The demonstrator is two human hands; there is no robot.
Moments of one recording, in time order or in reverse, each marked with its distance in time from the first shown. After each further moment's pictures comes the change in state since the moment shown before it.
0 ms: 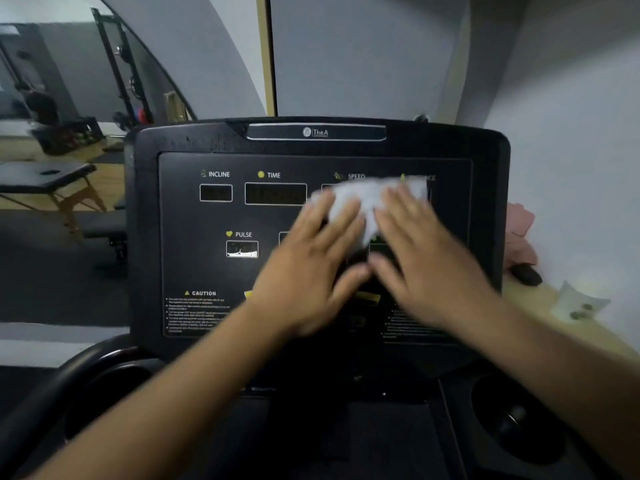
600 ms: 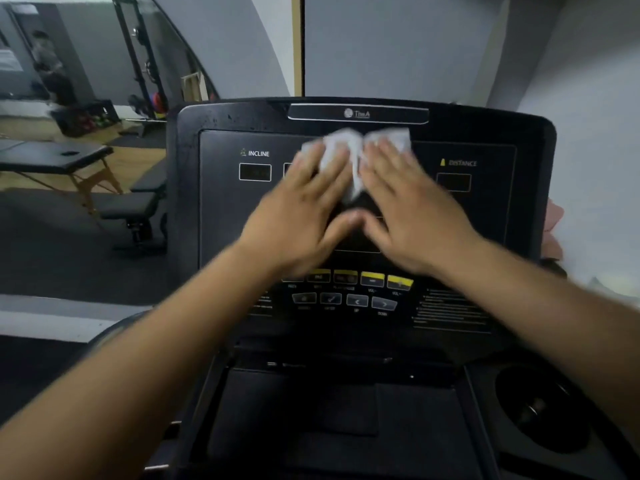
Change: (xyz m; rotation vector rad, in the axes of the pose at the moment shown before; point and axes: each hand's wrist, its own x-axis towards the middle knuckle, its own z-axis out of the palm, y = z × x) left_hand -0.001 -0.057 -0.030 0.107 -0.037 -0.061; right_hand 0.065 -0.029 -0.001 -0.075 -0.020 -0.108
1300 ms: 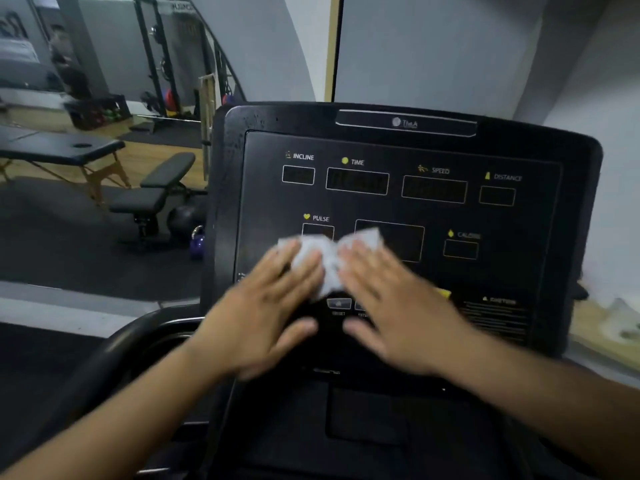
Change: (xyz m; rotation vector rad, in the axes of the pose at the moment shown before) left_hand -0.138 -0.027 0.021 -0.020 -0.117 0.085; right_hand -0.046 -0.084 0.030 0.015 -0.133 -0.219
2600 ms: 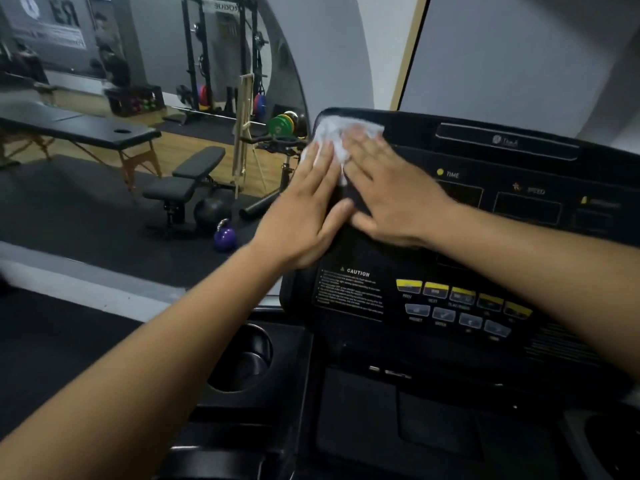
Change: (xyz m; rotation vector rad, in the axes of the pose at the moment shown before) left_hand 0.028 -0.097 -0.030 -0.312 0.318 -0.311; right_hand 0.180 -0.005 -0.053 -0.129 0.027 -0.096
